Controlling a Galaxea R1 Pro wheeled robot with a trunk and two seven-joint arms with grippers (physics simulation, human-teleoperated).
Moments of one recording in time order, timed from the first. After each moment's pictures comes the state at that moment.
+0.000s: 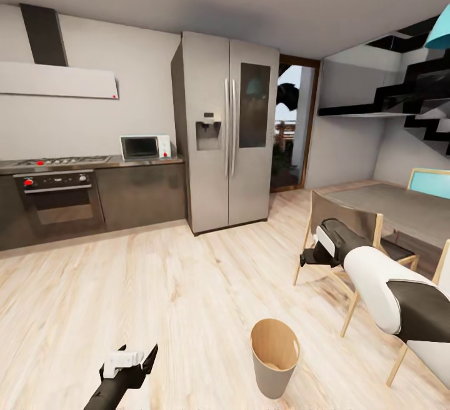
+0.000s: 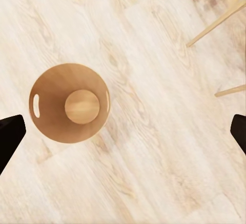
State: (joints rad) left arm 0.06 0.05 0.06 -1.24 0.20 -0.07 -0.24; right arm -1.20 -0.10 -0.05 -0.22 0.05 0.97 -0.04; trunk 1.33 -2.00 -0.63
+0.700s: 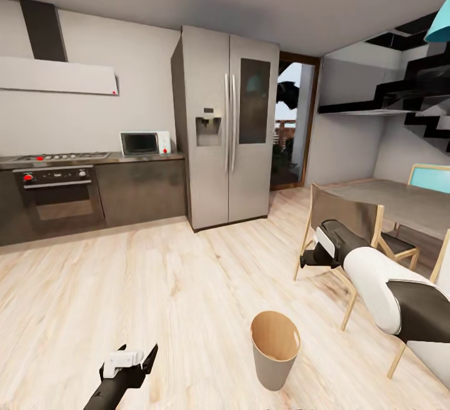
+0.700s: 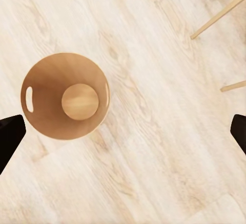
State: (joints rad) left arm 0.06 0.05 0.06 -1.24 0.20 -0.07 -0.24; right arm -1.20 -0.10 -0.04 -0.21 0.05 0.97 -0.04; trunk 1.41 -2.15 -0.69
